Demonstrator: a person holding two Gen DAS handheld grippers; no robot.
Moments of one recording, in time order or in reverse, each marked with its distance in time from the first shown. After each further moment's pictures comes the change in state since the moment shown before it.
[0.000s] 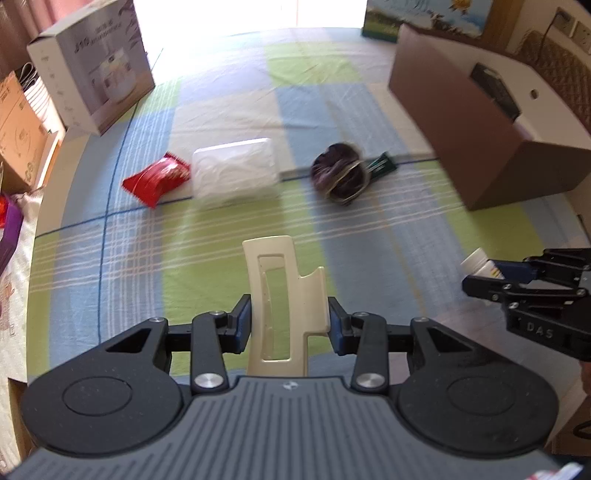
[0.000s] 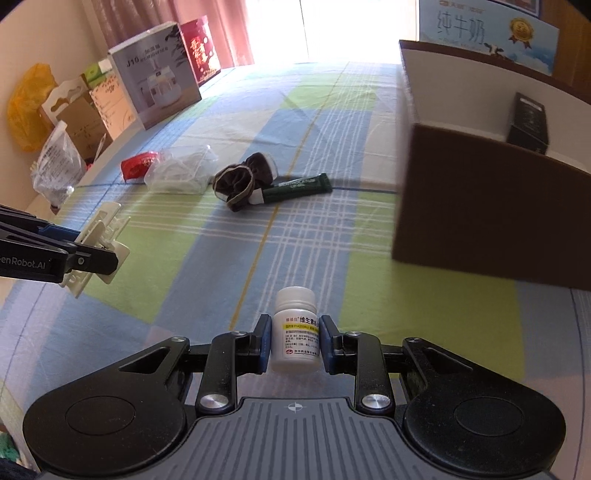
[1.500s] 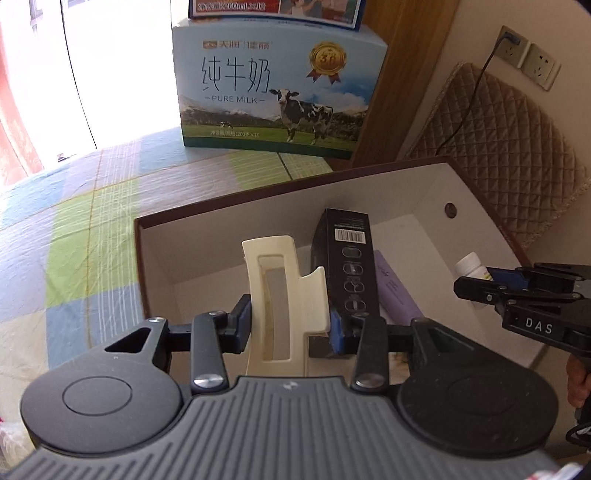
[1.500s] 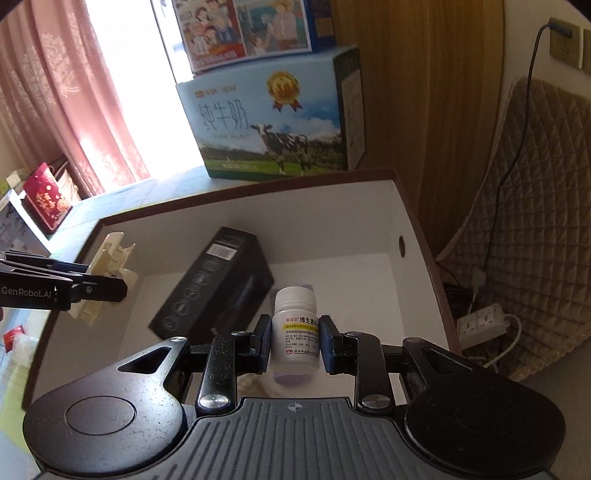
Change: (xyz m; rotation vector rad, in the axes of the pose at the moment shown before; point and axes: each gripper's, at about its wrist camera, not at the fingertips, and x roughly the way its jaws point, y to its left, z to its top) left arm 0.090 -0.227 0.249 0.110 -0.088 -0.179; right arm -0.062 -0.305 0.137 0.196 -0.132 -0.134
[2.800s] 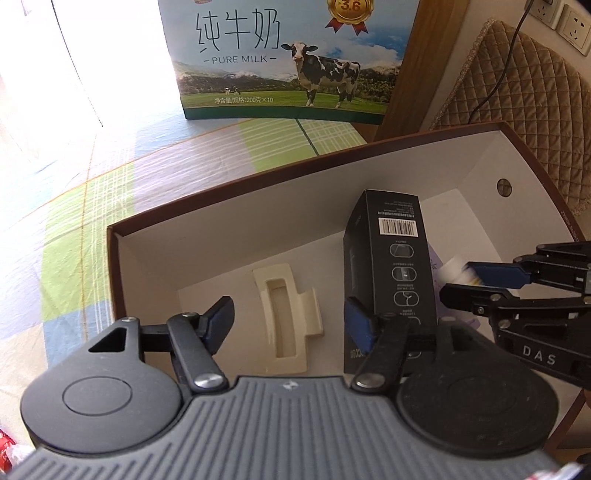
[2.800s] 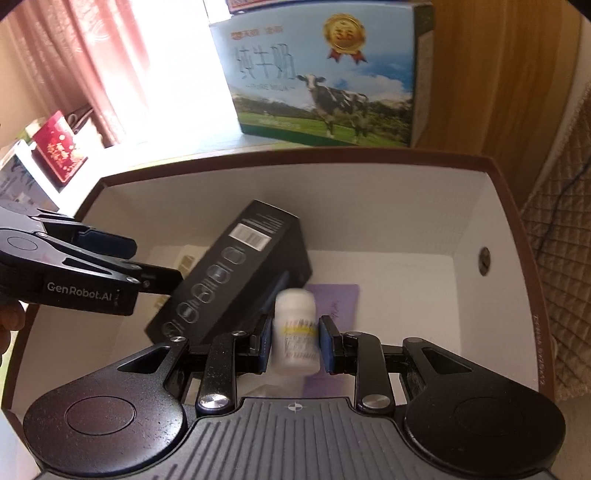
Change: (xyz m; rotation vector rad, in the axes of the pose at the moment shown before) left arm 0.054 0.002 0.013 0.044 0.107 0.083; right arm 0.063 0.023 0.019 -0.125 0.123 0.090
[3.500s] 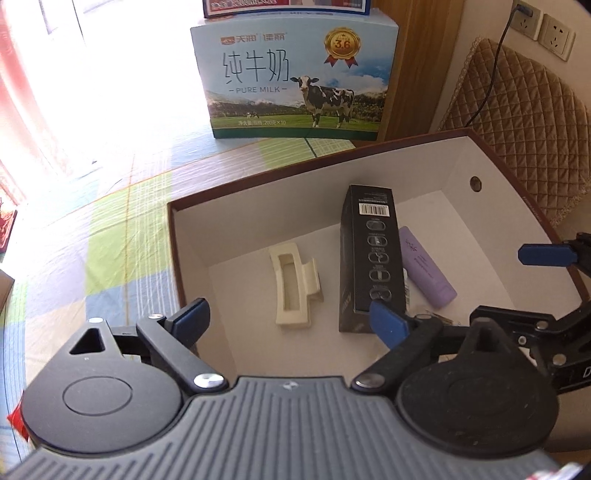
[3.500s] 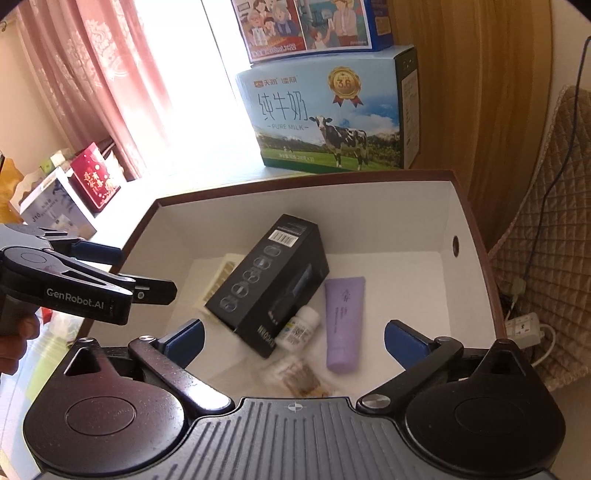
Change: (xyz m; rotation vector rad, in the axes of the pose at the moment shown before) left arm -0.074 -0.013 -0.042 -0.010 -0.085 0.066; right arm -0.076 0.014 -0.035 0.043 -0.110 0.044
